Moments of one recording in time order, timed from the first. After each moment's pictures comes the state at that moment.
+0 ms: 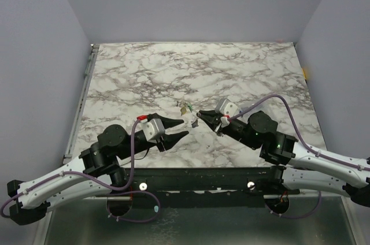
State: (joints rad) left arm -1.13 0.54 0.67 -0.04 0.05 0.08; right arm 1.15 0.87 0.74 0.15 0.14 -0.27
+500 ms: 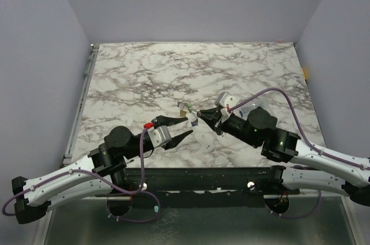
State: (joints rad) left arm -1.13 0.58 0.58 0.14 0.08 0.25; right arm 1.15 0.89 0.84 0.01 0.18 -0.15
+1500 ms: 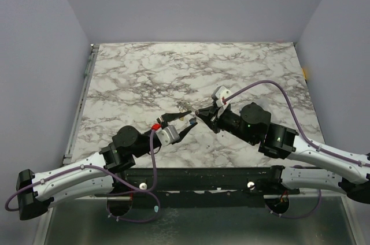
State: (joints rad) left arm -1.13 0.68 0.53 0.37 0.00 0.36; right arm 1.15 0.96 0.92 -0.10 0.23 -0.04
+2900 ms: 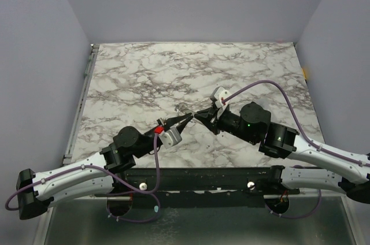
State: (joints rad) left arm -1.13 0.69 0.52 0.37 -0.04 0.47; right arm 1.15 0.96 0.94 -0.12 0.16 -0.03
